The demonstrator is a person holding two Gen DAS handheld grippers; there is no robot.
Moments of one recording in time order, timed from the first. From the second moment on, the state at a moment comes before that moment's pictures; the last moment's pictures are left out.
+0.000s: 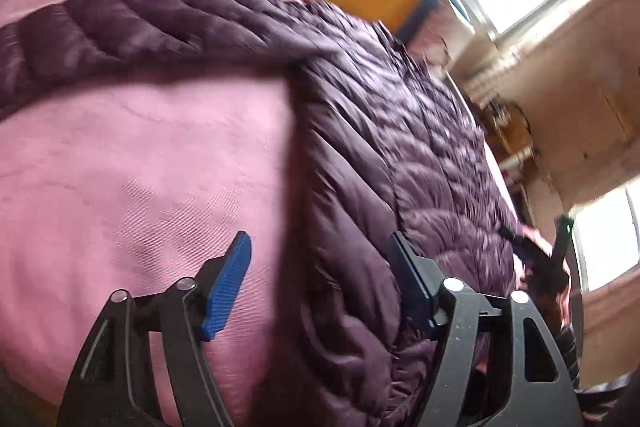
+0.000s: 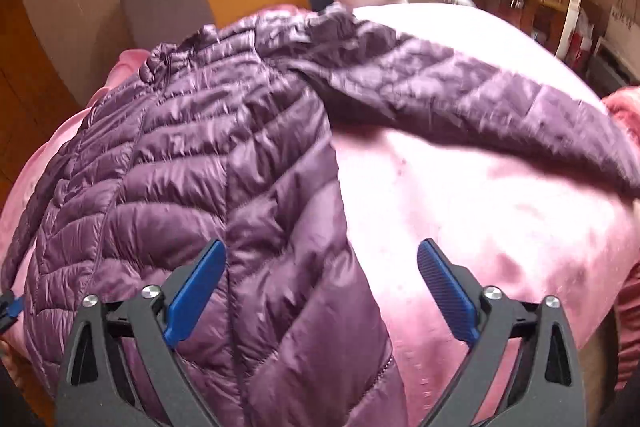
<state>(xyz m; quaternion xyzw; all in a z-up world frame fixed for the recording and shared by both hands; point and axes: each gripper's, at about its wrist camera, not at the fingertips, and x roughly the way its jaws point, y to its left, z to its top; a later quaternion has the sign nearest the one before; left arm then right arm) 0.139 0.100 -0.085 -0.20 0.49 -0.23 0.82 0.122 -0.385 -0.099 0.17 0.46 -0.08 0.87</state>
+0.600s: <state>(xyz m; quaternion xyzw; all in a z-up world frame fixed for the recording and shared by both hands) 0.097 0.085 -0.086 -0.18 0.50 -0.17 0.83 0.127 -0.336 -0.105 0.06 0.47 0.00 0.88</state>
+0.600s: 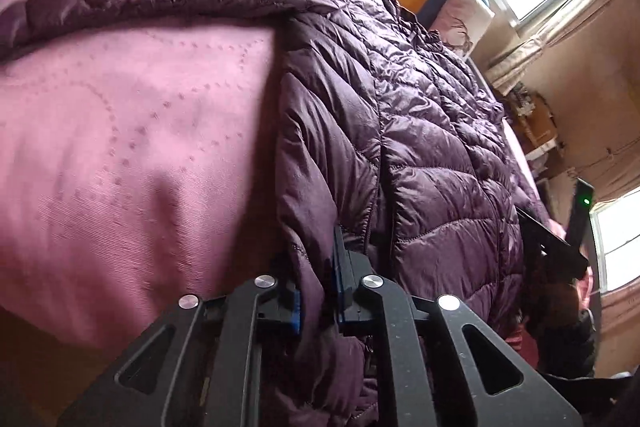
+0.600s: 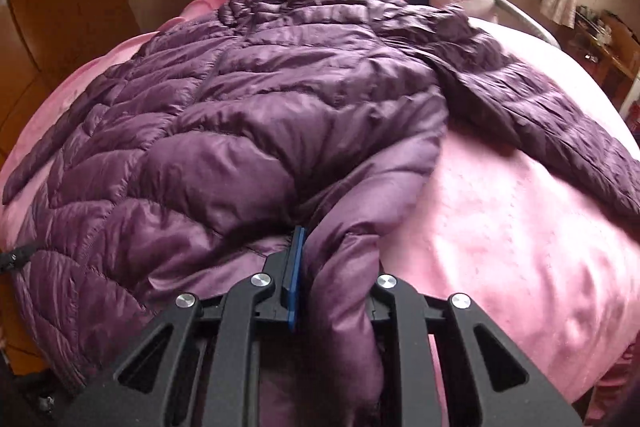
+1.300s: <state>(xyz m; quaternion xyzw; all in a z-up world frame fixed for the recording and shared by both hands) 0.140 0.036 -0.042 -0.06 0.45 -0.11 0.89 0.020 -0.640 -0.120 0.51 0.26 -0.28 0.77</state>
